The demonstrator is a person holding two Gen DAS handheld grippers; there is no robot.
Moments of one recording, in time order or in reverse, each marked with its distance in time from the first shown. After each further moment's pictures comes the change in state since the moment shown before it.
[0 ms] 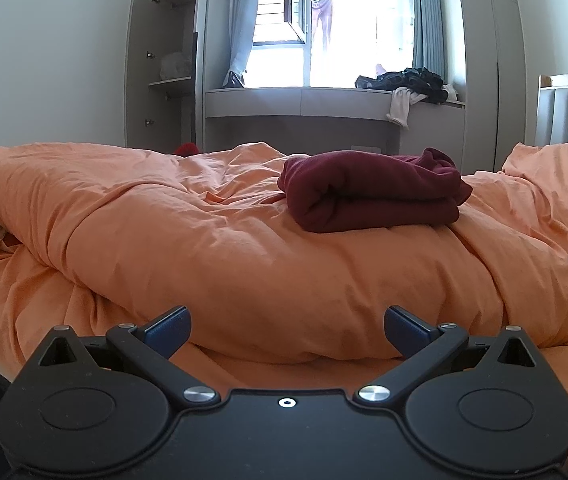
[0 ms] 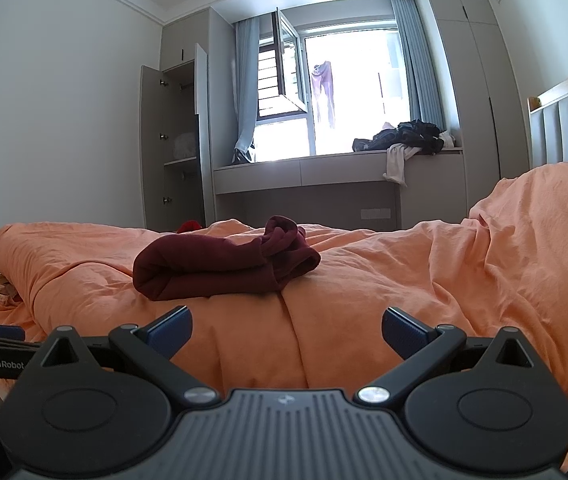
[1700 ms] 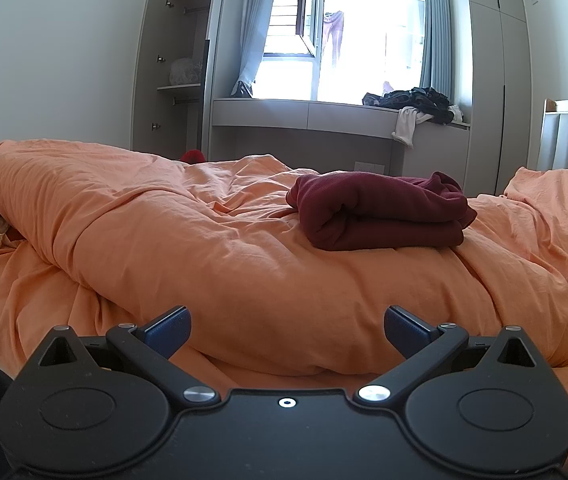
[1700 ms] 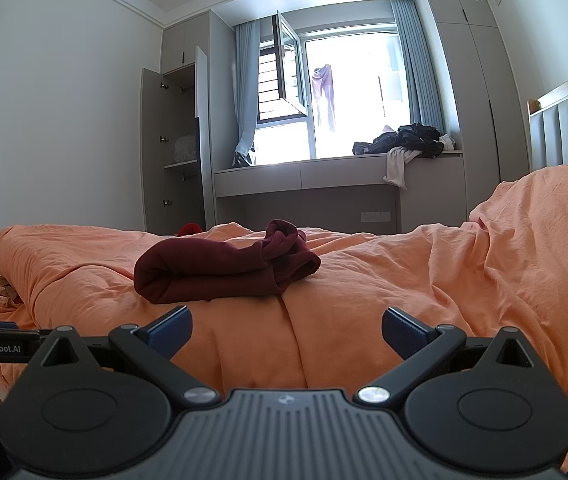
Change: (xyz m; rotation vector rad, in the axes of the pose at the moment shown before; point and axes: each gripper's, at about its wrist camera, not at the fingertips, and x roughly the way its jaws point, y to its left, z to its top) left arm -0.005 0.014 0.003 -0.046 -0.044 -0.012; right arm -0.004 0.002 0.001 0.001 -0.011 0.000
